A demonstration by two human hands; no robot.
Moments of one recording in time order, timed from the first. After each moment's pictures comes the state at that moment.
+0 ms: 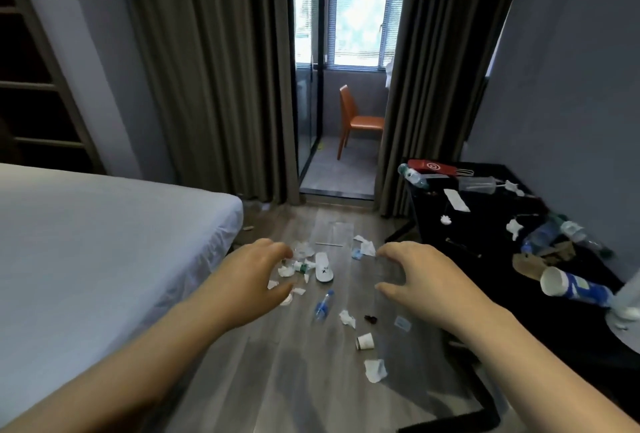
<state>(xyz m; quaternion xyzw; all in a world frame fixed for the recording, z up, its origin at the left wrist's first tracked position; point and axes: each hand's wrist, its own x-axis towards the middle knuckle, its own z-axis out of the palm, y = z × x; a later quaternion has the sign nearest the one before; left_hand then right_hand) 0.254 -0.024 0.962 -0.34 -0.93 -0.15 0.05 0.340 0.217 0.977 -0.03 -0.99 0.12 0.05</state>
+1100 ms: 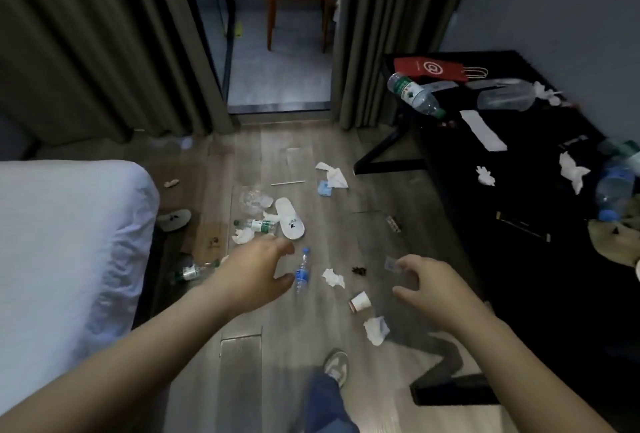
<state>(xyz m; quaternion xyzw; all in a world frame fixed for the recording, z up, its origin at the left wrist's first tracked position) -0.235 0.130 0.781 -0.43 -0.88 -0.11 -0.18 -0.057 0.348 0.766 -0.30 -0.91 0.24 -0.13</state>
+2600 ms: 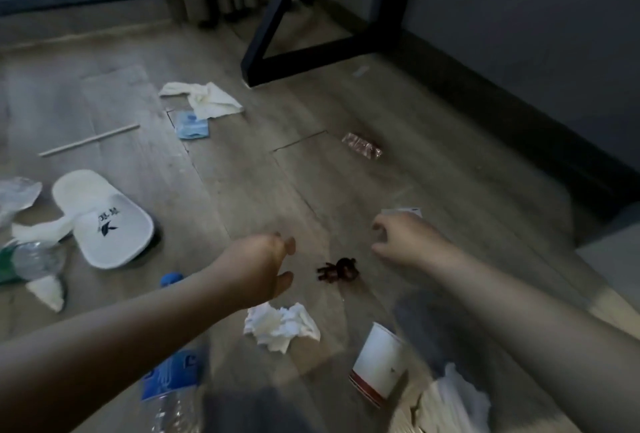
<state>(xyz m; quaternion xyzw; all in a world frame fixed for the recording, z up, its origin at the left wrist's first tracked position) -0.406 0.464 -0.007 -0.63 -0.75 0.02 -0.21 -0.219 0.627 -0.022 -0.43 -0.88 0.16 -0.13</state>
